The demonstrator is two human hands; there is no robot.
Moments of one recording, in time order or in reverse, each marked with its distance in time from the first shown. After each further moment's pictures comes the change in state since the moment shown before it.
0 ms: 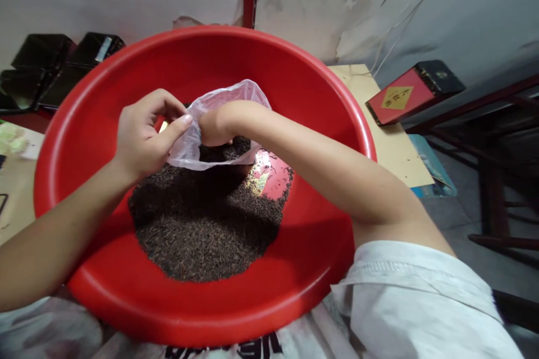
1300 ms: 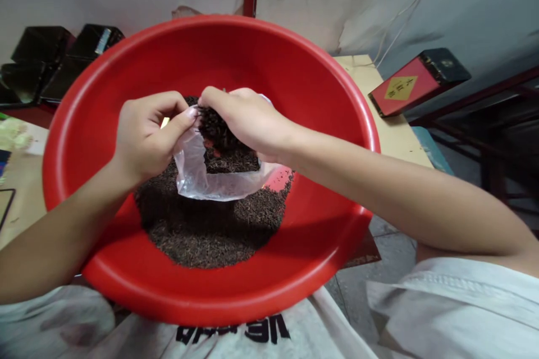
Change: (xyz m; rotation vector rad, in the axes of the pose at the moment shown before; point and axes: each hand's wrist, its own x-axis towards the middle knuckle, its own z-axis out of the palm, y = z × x) left_hand -0.005 0.027 -0.006 0.002 -0.073 -0.094; right_hand -0.088 -0.026 0.015 0.916 0.397 0.007
